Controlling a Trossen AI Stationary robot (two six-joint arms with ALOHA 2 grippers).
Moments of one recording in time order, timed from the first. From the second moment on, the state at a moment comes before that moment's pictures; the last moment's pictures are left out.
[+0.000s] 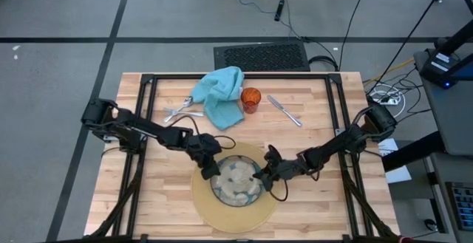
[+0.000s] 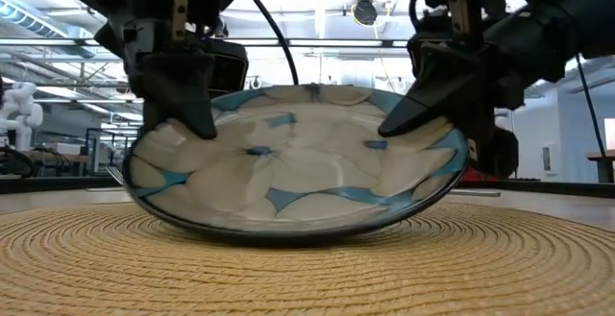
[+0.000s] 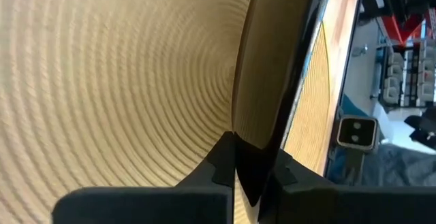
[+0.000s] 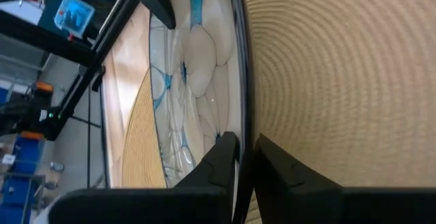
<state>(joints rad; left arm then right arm) -0.12 1.54 0.69 0.05 0.41 -0.83 0.44 1.68 0.64 0.49 0.28 1.10</state>
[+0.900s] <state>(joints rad) -0.22 1.54 0.70 0.02 0.44 -0.86 0.46 1.71 0.76 0.36 0.21 1.11</state>
